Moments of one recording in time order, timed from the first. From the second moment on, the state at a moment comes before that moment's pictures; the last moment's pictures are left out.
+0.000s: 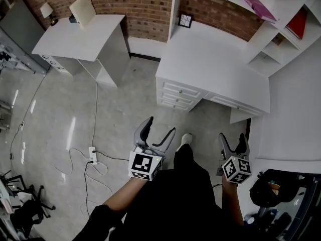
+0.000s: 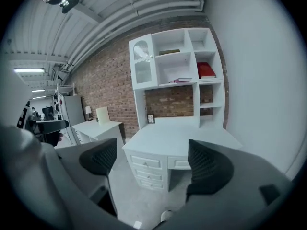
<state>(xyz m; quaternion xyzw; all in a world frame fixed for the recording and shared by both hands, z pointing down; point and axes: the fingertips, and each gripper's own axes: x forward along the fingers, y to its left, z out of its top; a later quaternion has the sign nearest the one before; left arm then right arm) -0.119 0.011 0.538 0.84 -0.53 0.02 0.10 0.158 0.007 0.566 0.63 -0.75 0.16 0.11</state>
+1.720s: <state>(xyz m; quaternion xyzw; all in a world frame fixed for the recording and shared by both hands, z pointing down) 0.072 -0.313 0.521 0.85 -0.53 0.02 0.09 0.317 -0.307 0.617 0.58 -0.78 0.22 0.13</state>
